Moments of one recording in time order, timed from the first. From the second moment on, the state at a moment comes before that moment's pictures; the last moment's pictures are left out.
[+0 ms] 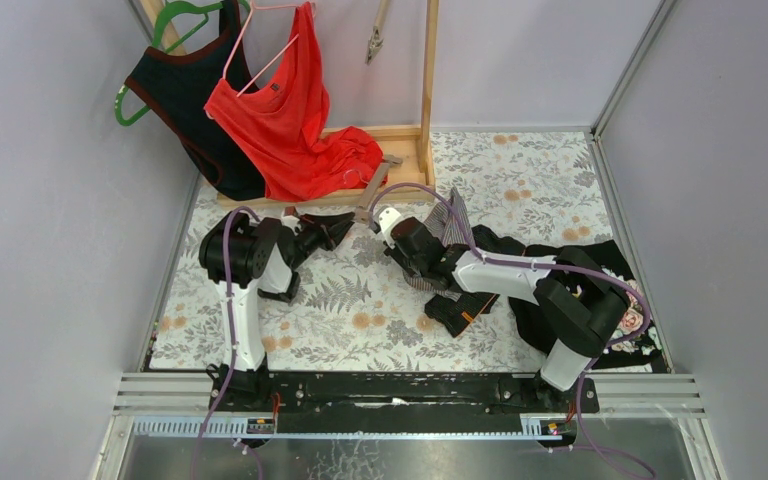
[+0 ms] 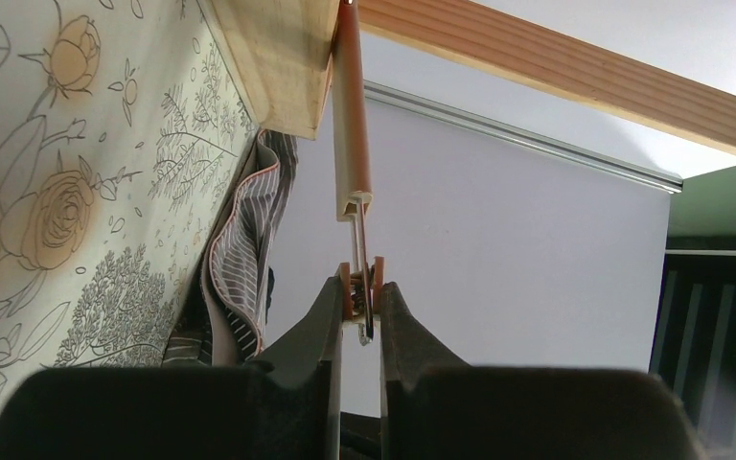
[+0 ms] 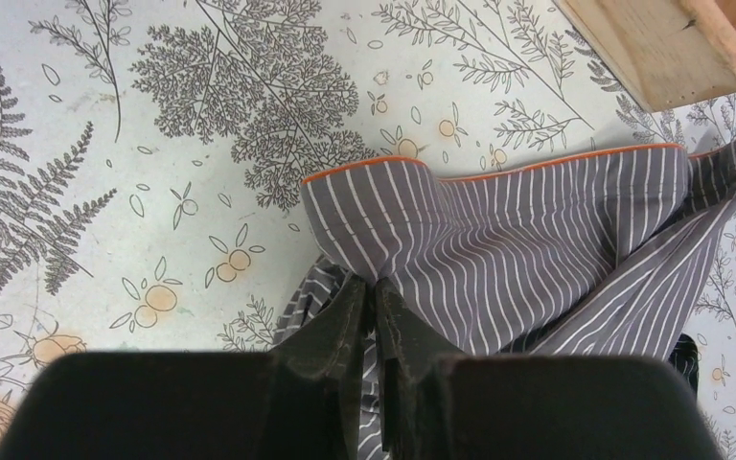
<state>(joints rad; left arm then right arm) -0.15 2.12 0.53 1.55 0.46 -1.84 0.88 1.70 0.96 -0.01 0.28 -0.12</state>
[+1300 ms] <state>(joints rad) -0.10 2.11 0.52 1.55 0.52 -1.84 1.00 1.72 1.04 -0.10 0.37 -0.40</state>
